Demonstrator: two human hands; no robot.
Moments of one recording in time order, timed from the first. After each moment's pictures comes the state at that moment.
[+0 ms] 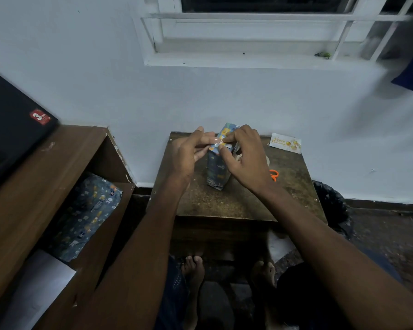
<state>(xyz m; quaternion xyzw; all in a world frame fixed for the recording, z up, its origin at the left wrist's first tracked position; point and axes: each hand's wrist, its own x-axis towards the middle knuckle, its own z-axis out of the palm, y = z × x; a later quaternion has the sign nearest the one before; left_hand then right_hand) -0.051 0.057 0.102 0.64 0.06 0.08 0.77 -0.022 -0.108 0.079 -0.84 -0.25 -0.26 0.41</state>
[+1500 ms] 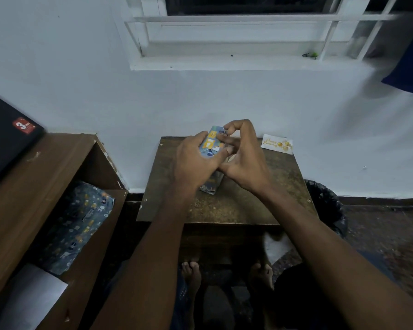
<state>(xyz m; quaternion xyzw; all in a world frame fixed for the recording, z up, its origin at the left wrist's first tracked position) -0.047 0.025 0.106 0.89 0.03 0.18 0.42 -0.020 -0.118 0.090 -0.78 -0.22 -0.15 0.57</state>
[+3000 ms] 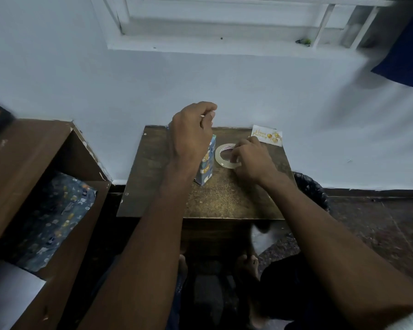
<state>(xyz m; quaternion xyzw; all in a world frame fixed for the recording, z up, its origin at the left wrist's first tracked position) 0.001 0.004 0.104 0.84 -0.04 0.32 0.43 0.022 -0.177 0.054 -0.98 -0.17 0.01 0.09</state>
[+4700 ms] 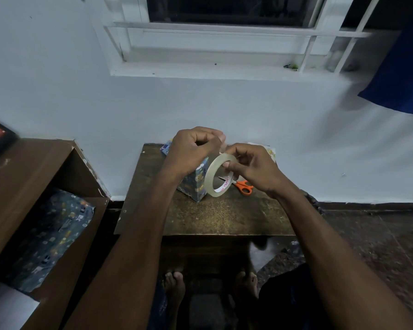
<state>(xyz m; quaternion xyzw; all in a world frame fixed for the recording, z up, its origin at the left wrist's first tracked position) 0.000 0.015 0.122 0.77 -0.09 0.06 0.63 -0.005 -0.192 0.106 -0.79 -0.24 0.02 0.56</state>
